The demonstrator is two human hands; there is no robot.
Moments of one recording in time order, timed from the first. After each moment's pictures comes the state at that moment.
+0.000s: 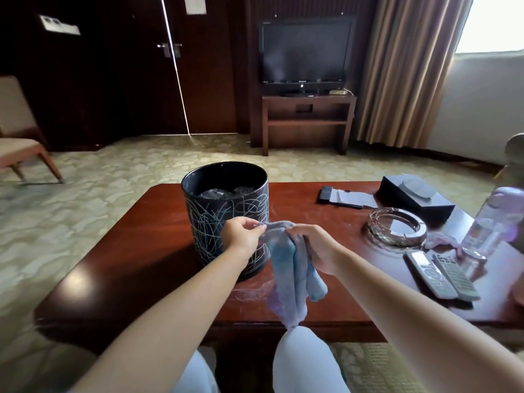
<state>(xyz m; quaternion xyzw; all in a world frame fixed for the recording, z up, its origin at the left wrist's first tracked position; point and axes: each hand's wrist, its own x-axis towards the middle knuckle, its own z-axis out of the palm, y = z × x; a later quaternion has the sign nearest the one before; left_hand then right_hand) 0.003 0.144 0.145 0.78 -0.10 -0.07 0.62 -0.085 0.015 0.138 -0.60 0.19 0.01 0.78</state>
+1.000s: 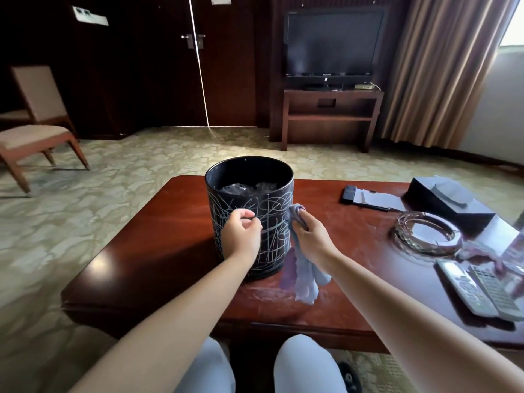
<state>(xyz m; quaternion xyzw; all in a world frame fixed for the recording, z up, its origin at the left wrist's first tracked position) 0.023 0.175 0.139 0.78 -0.06 0.02 0.62 -0.030 0.049 0.121 -0.76 0.22 -0.22 0.57</state>
